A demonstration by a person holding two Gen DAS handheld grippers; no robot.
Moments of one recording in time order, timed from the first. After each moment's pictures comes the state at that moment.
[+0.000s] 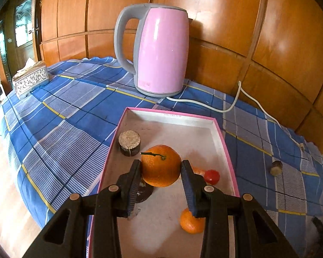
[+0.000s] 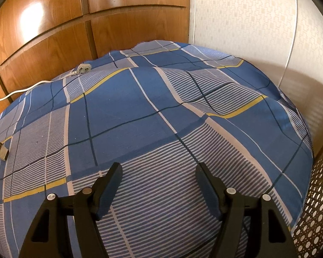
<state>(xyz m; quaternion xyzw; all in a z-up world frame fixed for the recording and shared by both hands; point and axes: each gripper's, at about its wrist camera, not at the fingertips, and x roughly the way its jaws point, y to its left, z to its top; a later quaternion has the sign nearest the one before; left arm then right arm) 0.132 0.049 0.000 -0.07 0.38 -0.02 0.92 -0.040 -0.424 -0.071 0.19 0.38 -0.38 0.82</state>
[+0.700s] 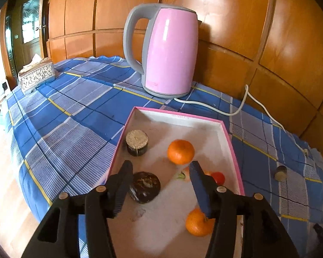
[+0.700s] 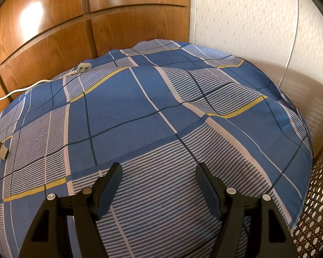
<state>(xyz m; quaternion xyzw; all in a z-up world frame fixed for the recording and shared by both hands) 0.127 0.055 -0.004 -0.09 0.38 0.00 0.92 -0.040 -0.424 -0.071 0.19 0.38 -0.38 0.82</state>
